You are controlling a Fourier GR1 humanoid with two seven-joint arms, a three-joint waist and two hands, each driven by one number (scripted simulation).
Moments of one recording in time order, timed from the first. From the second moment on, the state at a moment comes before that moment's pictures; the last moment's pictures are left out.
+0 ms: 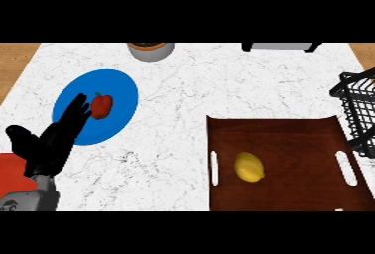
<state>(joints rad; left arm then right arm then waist) -0.09 0.24 0.05 -1.55 0.14 -0.06 0.21 -0.63 -1.00 -0.22 -0.56 0.36 0.27 -0.81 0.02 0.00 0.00</state>
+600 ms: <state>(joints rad) -0.09 0.24 0.07 -1.56 0.14 -0.07 0.23 -0.73 -0.94 -0.27 -0.48 0.34 0.24 -0.81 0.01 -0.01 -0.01</state>
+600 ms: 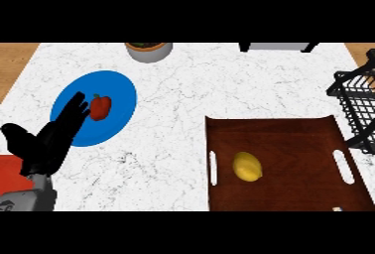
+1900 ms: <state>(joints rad) -0.09 0.21 0.05 -1.56 0.11 -0.08 0.20 -0.90 -1.18 -0.65 -0.14 -0.06 0.56 -0.41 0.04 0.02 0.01</state>
